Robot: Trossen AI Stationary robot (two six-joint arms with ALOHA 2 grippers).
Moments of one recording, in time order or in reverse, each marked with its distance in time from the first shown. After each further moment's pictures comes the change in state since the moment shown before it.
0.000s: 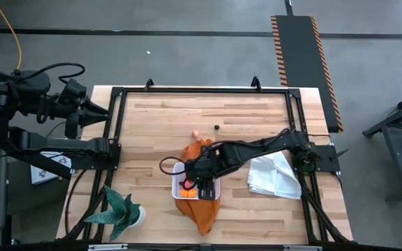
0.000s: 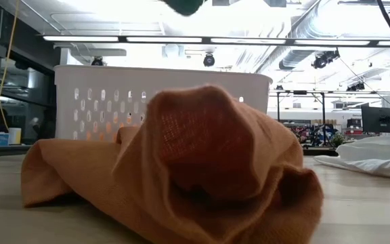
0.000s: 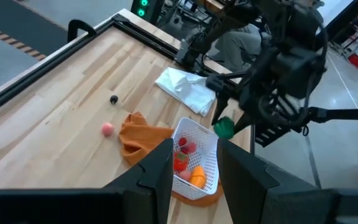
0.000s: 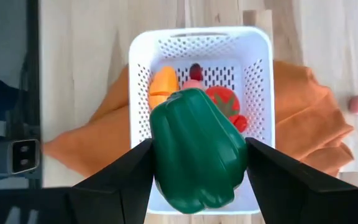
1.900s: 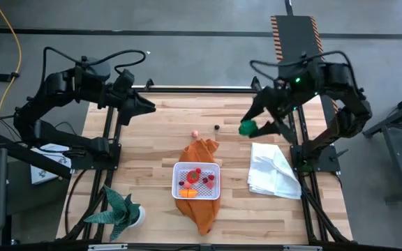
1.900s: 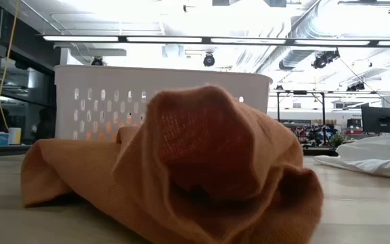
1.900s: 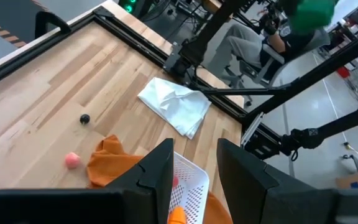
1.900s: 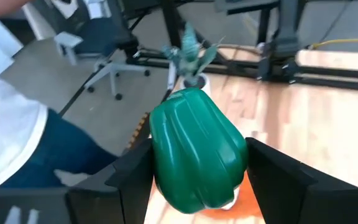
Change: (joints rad) left arm 0.000 0.327 0.000 0.309 0.057 -0.092; right arm -0.358 -0.613 0.000 -0.045 -0.546 -0.402
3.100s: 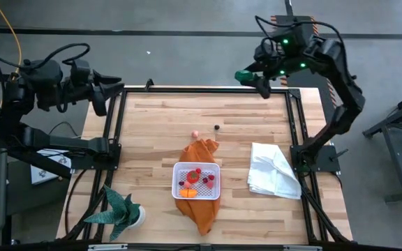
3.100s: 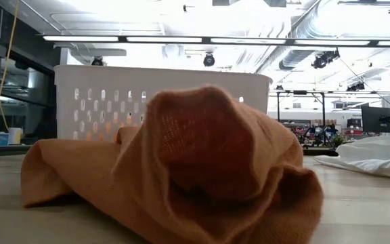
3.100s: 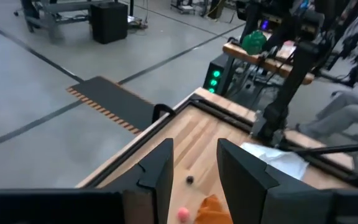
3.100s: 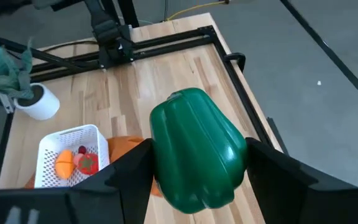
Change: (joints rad) left arm 0.000 -0.214 0.000 -0.022 -0.461 0.228; right arm -0.455 0.049 0.000 -0.042 0.201 -0.044
